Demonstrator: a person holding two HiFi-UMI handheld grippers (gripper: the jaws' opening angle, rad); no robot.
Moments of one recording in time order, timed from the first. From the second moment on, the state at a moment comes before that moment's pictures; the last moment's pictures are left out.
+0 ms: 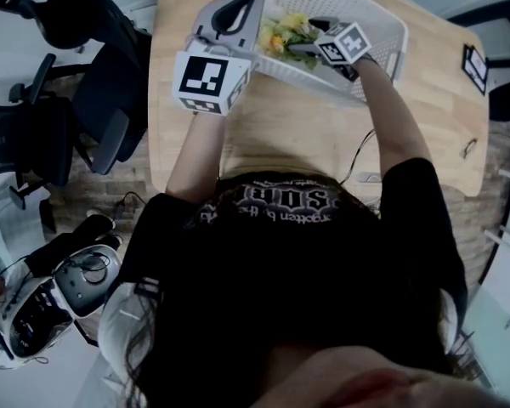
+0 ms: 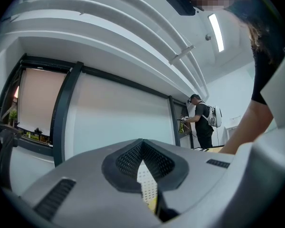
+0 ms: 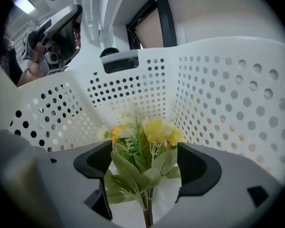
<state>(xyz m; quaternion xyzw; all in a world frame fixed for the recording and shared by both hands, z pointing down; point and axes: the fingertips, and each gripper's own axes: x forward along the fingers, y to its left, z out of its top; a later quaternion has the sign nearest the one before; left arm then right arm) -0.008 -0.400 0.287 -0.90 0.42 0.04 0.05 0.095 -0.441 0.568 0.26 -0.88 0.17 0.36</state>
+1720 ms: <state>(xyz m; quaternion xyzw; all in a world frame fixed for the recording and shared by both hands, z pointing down) -0.016 -0.403 0.286 -0.90 0.43 0.04 0.05 0.092 -0.432 0.529 0.24 -0.89 0.06 0.39</state>
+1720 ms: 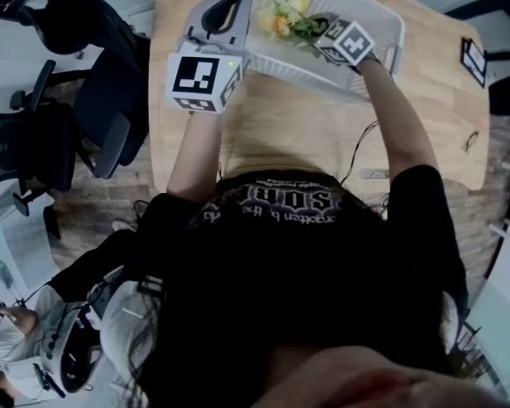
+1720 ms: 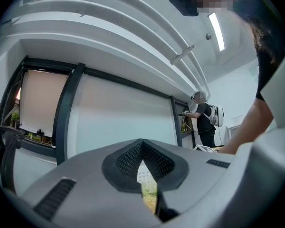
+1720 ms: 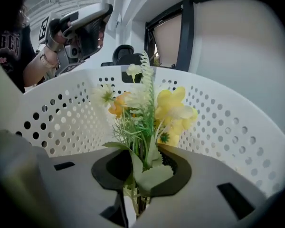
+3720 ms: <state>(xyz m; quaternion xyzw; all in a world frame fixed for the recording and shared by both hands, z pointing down) -0.025 -0.353 0.273 -0.89 0.45 0.00 0.09 0.075 -0.399 0.330 0.31 -0.91 -0.07 0.27</state>
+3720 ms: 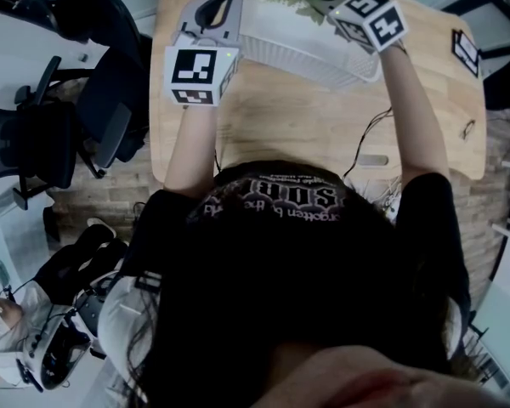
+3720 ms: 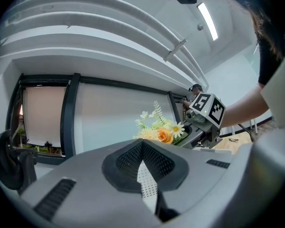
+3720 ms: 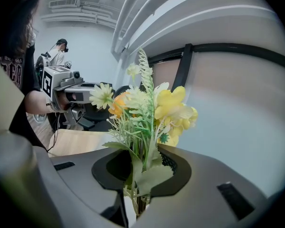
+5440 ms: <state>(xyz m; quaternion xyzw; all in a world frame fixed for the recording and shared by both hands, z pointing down) -0.025 -0.239 0.272 -0.86 0.51 0.00 0.09 0.067 -0.293 0.327 0.25 -0.92 -0.08 0.28</state>
